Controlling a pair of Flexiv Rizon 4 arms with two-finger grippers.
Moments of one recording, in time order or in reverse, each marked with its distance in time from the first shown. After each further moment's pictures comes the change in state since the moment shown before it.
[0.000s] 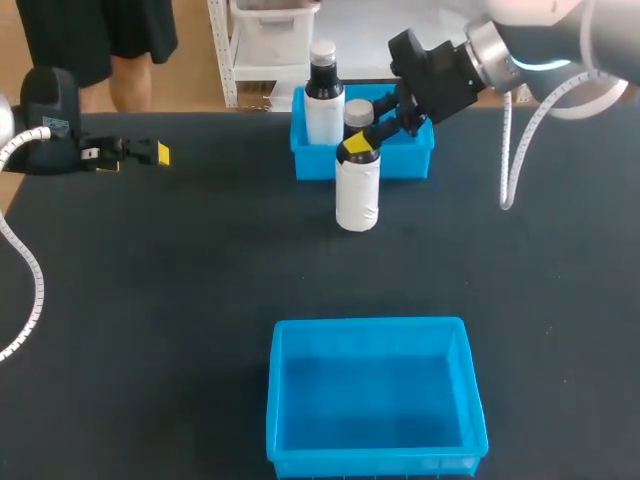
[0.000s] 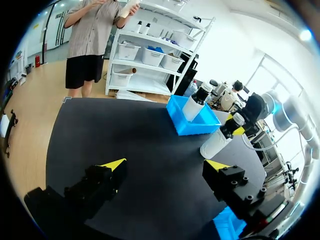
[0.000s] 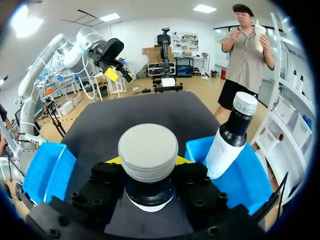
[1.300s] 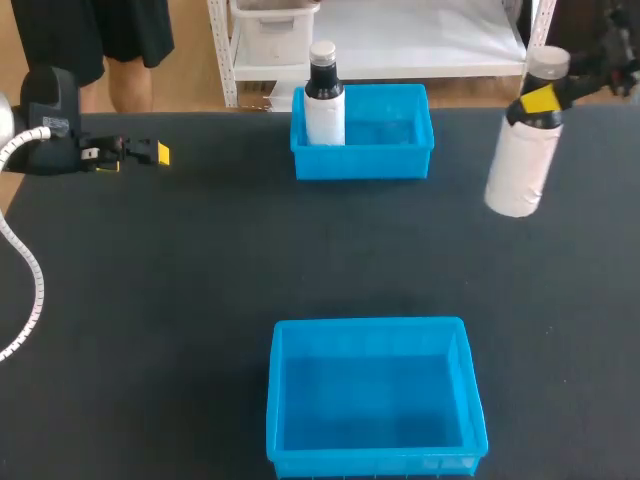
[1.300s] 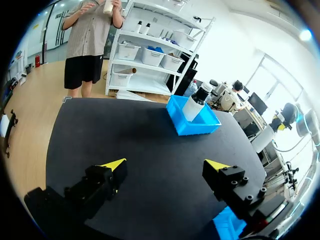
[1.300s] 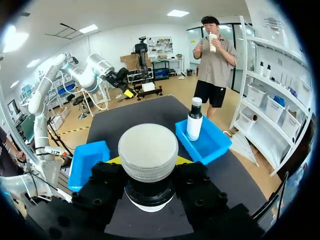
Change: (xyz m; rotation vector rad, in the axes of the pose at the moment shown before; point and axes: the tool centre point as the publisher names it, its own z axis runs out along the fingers) left arm 0.000 0.000 0.000 0.000 0.000 0.000; right arm 0.008 0.108 -0.231 0.164 -0.034 0.139
